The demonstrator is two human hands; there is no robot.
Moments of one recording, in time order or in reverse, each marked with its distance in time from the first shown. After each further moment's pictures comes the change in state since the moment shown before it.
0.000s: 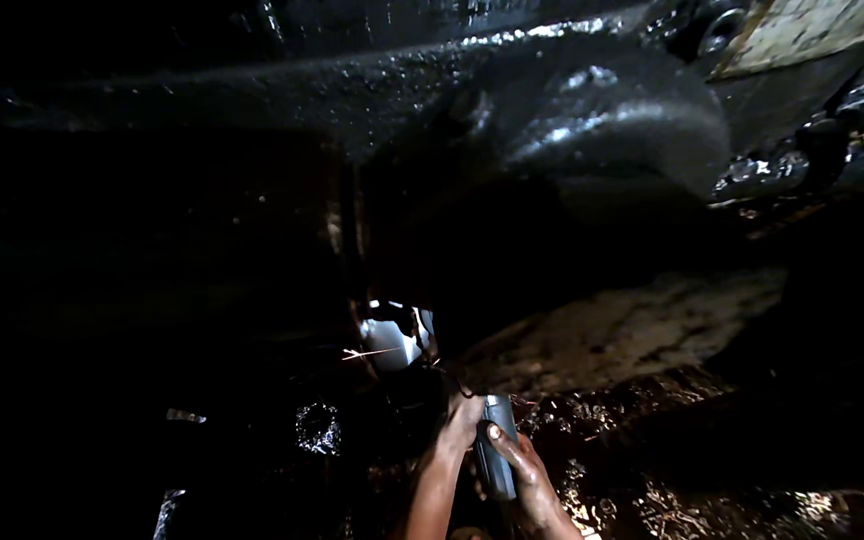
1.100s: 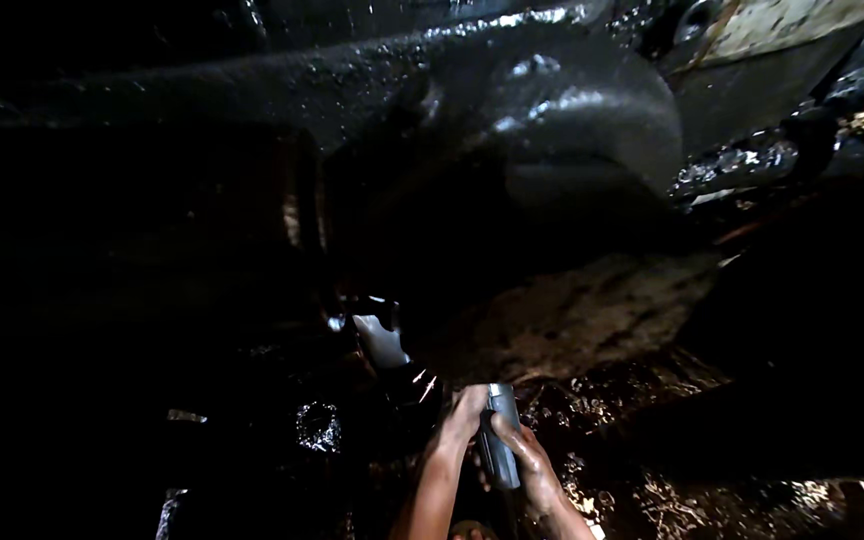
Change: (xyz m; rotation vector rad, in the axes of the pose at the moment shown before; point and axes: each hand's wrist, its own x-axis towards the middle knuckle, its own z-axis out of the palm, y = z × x) left_hand 0.005 0.002 0.008 0.003 0.001 0.018; right_hand 0.003 -0.007 -0.007 -0.004 0.002 0.037
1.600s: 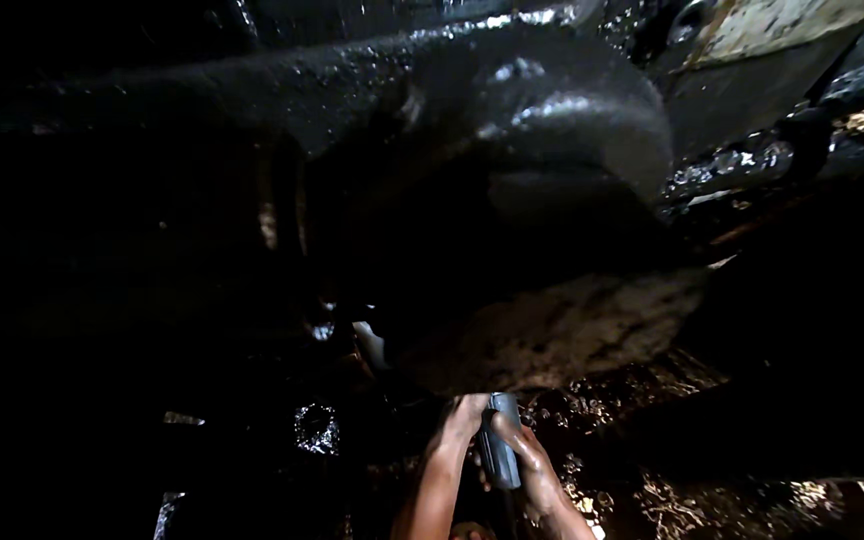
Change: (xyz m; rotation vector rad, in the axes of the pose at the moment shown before) left_hand 0.003 -0.001 0.004 0.039 -0.029 -0.035; right_hand 0.000 -0.003 -0.001 0.010 0.012 -0.008
